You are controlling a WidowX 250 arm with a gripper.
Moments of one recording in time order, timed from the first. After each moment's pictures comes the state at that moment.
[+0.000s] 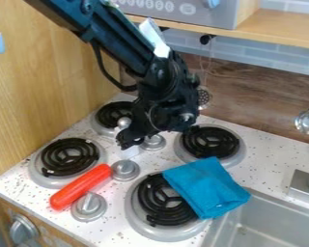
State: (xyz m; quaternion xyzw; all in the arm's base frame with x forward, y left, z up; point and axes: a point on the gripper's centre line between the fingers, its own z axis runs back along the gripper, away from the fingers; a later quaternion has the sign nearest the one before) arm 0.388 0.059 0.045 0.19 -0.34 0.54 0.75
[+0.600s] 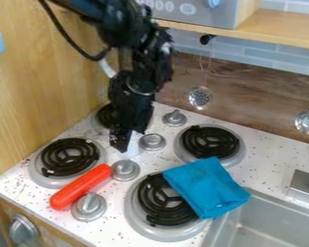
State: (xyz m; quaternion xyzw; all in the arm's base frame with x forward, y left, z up) arm 0.351 0.056 0.072 0.07 -0.14 0.73 0.67
